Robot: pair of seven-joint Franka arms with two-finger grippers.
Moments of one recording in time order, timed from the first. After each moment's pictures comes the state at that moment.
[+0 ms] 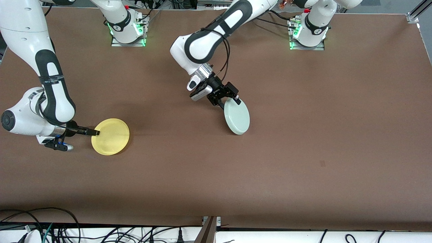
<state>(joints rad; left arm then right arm) -0.91 0.84 -0.17 -1.29 0.92 1.60 -1.14 -0.01 0.65 -0.21 -1.77 0.37 2.18 -0.24</state>
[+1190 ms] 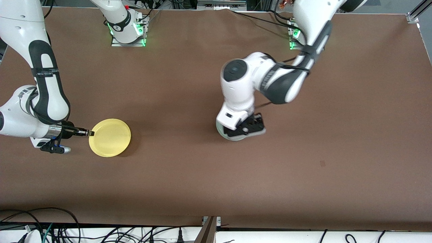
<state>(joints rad) -0.37 0.67 -0.30 -1.27 0.44 1.94 -0.89 0.01 0.59 -0.20 -1.70 0.38 2.06 -0.25</state>
